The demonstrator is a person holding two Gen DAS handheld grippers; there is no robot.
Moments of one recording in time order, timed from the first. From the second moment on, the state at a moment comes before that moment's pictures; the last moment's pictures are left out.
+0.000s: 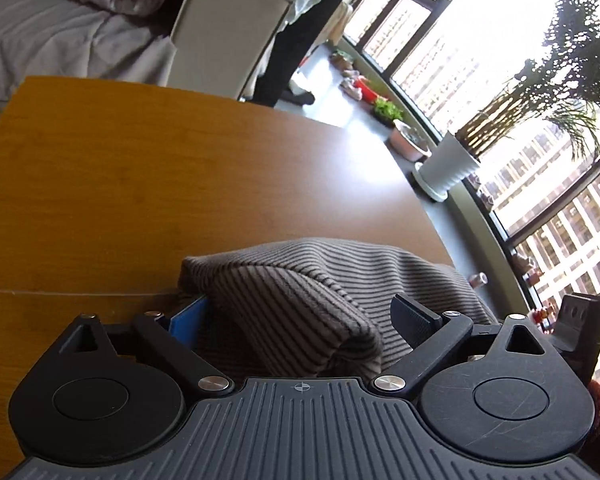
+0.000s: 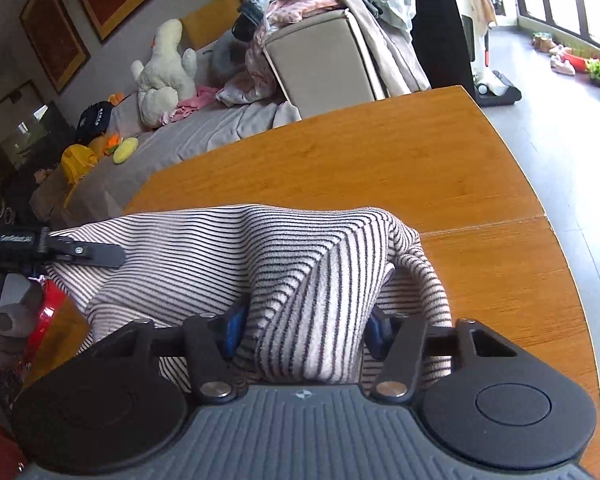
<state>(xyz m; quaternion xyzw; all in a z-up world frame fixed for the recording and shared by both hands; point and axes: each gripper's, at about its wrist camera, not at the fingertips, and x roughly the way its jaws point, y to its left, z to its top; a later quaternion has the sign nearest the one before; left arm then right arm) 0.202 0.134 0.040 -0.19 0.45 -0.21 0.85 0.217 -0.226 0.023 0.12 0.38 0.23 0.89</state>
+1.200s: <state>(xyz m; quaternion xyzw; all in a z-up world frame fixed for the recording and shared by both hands) 0.124 0.151 0.087 -0.12 0.32 -0.15 0.93 0.231 -0.219 0.080 0.06 0.24 0.21 0.95</state>
